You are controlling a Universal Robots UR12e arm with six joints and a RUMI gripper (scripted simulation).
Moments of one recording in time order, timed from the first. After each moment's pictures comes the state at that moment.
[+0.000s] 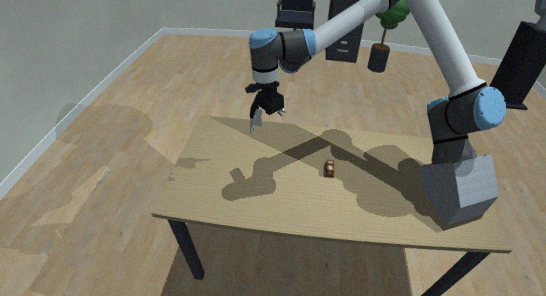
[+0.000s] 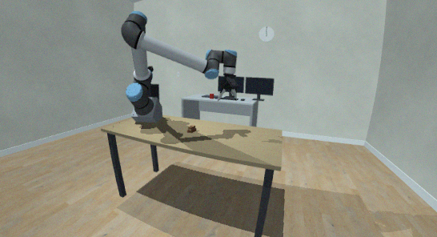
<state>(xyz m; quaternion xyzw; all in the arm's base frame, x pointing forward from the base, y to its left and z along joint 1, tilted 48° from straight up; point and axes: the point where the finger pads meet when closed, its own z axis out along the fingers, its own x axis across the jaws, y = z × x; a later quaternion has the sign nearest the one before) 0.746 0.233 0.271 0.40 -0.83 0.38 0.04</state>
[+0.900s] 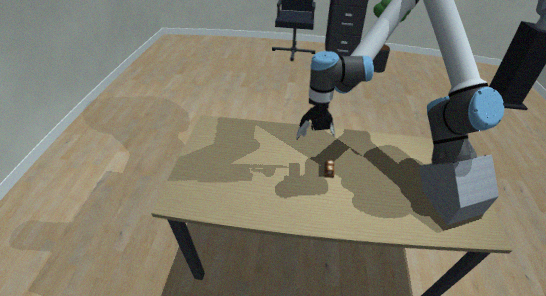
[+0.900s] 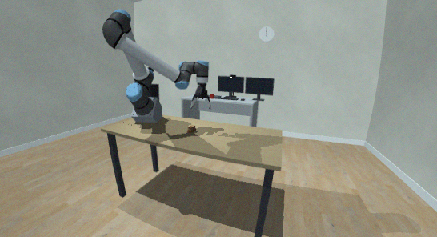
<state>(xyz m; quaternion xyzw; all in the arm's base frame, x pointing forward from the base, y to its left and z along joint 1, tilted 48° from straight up) 0.578 0.117 0.196 0.14 -0.91 0.39 -0.10</state>
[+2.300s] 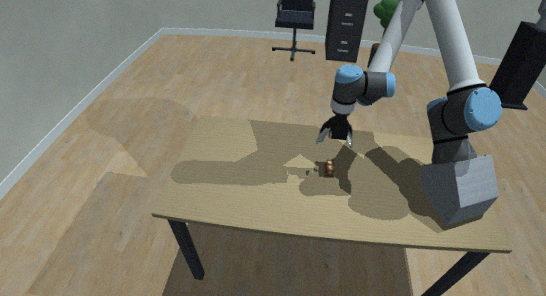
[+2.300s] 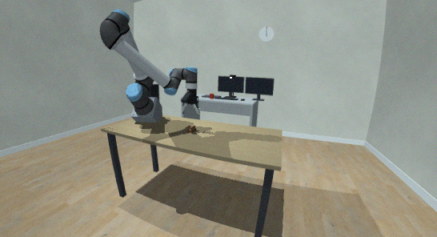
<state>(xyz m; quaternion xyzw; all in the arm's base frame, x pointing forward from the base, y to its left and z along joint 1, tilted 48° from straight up) 0.511 0.059 0.153 0.03 -0.91 0.38 -0.16</state>
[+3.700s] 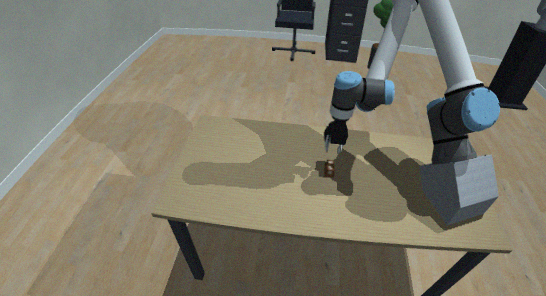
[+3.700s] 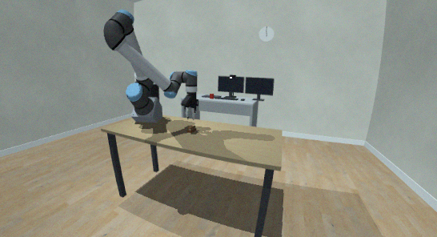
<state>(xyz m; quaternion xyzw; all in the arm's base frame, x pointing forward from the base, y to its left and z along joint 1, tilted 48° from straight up) 0.519 0.042 0.136 0.03 -0.91 0.38 -0.16</state>
